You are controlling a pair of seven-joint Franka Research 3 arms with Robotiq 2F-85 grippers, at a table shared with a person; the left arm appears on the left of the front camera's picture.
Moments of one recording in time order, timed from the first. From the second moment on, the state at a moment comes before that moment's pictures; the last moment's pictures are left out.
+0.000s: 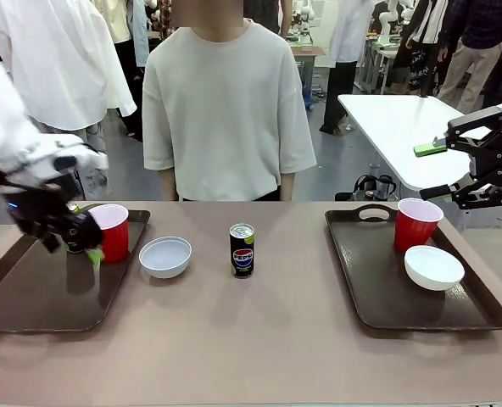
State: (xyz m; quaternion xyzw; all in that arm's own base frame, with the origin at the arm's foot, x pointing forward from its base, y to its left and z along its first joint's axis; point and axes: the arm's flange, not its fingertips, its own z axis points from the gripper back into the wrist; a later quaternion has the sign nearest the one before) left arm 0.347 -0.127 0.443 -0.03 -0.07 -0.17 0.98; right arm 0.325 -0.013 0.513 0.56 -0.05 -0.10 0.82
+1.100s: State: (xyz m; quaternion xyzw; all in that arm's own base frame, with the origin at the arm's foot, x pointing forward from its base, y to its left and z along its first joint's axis) left arm 0.419 -0.210 0.356 -0.04 -0.13 -0.13 0.98; right arm 0.325 -0.013 0.513 0.56 -0.05 -0.10 0.82
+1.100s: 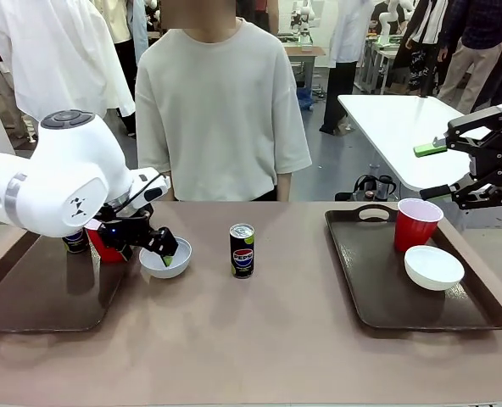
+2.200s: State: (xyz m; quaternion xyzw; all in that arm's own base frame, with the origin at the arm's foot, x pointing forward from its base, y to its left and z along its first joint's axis) left arm 0.449 -0.206 0.338 -0.03 -0.13 -0.09 0.99; right arm 0.325 -0.013 0.513 0.56 -0.05 -0.10 0.82
